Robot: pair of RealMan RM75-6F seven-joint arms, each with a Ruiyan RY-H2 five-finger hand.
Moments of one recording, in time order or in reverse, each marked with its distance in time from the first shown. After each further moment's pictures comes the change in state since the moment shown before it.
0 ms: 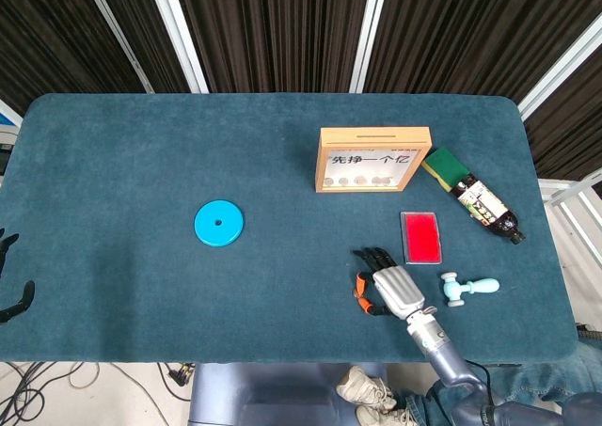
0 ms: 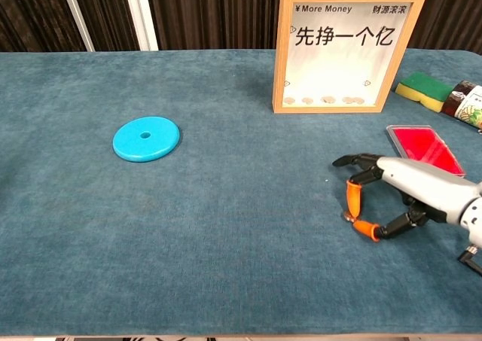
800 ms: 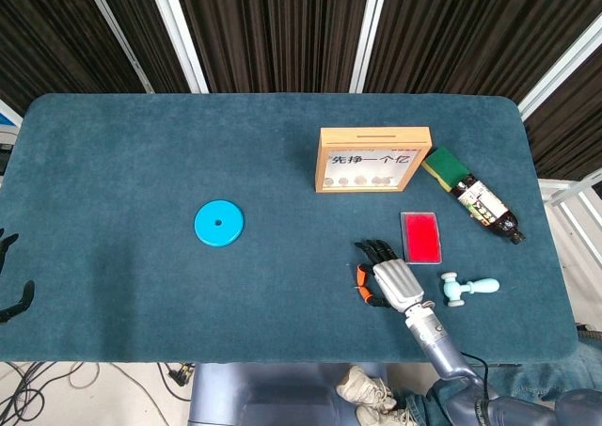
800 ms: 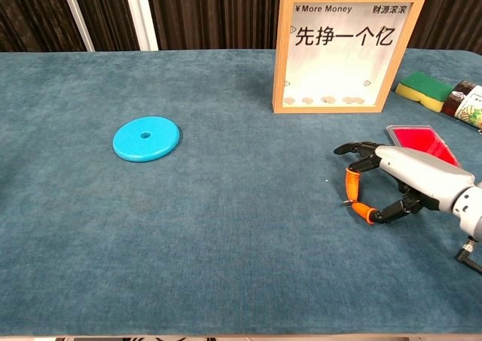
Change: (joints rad) left arm 0.000 0.001 0.000 -0.002 -0.003 -0.003 -0.002; right arm 0.015 -0.027 0.025 0.043 0.015 -0.004 -0.008
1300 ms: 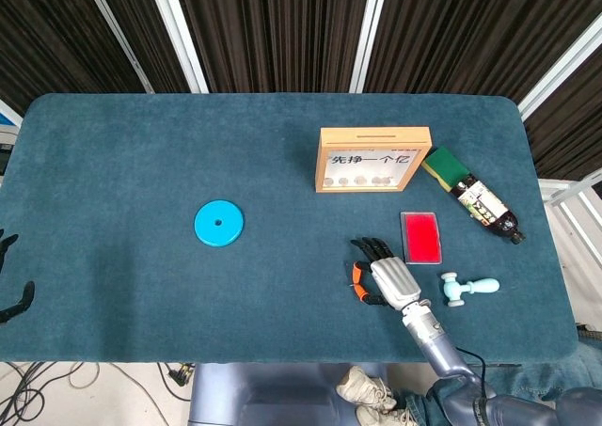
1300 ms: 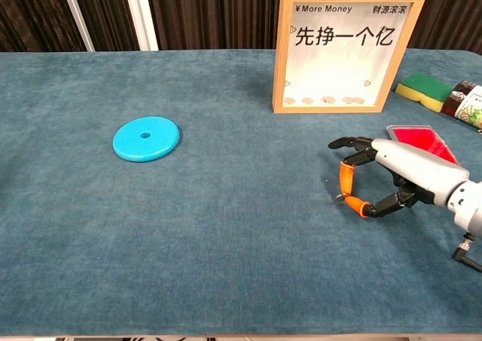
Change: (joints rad) left arm 0.002 0.003 -0.002 -0.008 -0.008 -0.004 -0.014; right arm 0.008 0.008 0.016 -0.033 0.000 0.010 0.052
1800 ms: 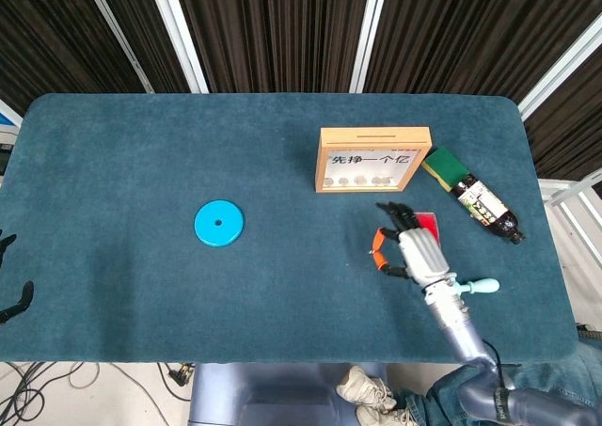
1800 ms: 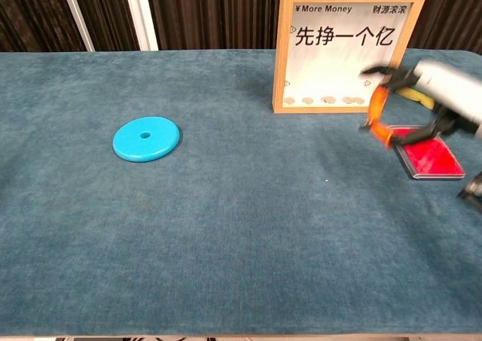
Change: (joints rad) left arm 0.003 -0.001 -0.002 -0.004 -0.007 0.002 -0.002; right arm -0.004 0.168 0.124 -0.168 0.028 0.104 0.032
